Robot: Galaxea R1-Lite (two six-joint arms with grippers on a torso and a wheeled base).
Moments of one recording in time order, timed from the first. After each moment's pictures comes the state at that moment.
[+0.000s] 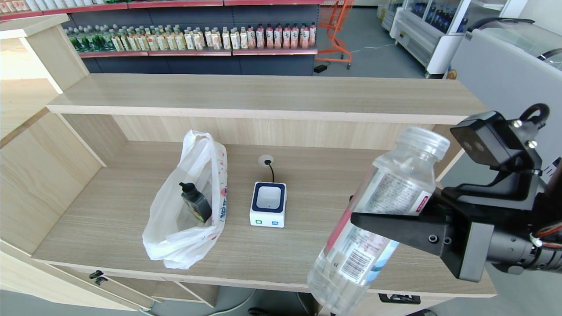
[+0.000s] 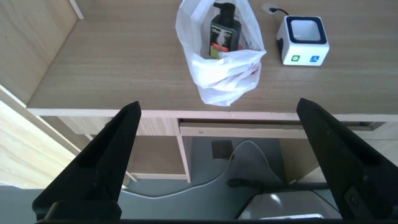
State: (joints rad) left arm 0.00 0.00 0.00 0.00 -0.06 0.02; right arm 0.65 1.38 -0.59 -0.78 0.63 0.33
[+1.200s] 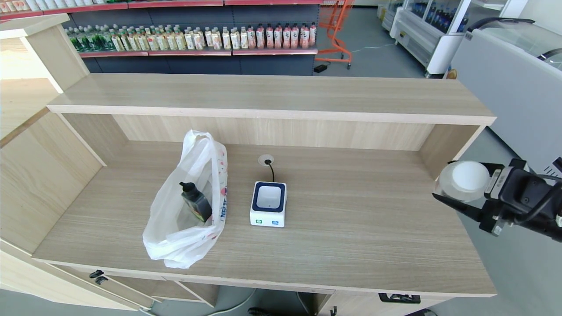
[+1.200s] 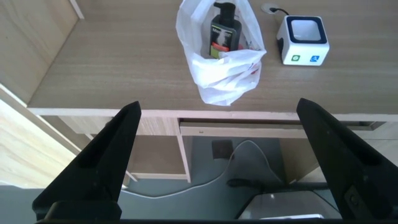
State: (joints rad) left arm 0.00 0.00 0.00 0.00 -0.06 0.02; right arm 0.04 1.37 -0.49 -0.71 0.46 -1.11
